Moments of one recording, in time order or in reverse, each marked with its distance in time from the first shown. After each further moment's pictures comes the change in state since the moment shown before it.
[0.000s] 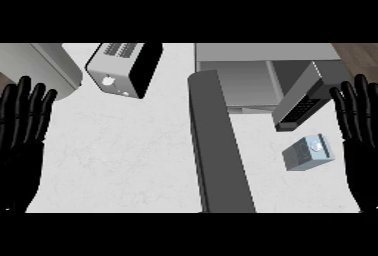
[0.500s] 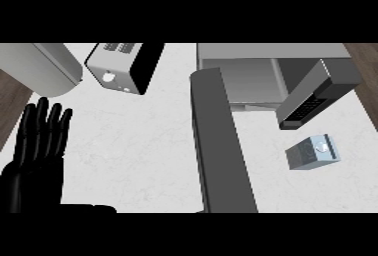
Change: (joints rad) left arm 0.130 -0.081 -0.083 0.025 0.069 0.110 -0.033; right arm 0.169 -0.086 -0.208 -0.088 -0.192 0.079 0.081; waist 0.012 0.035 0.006
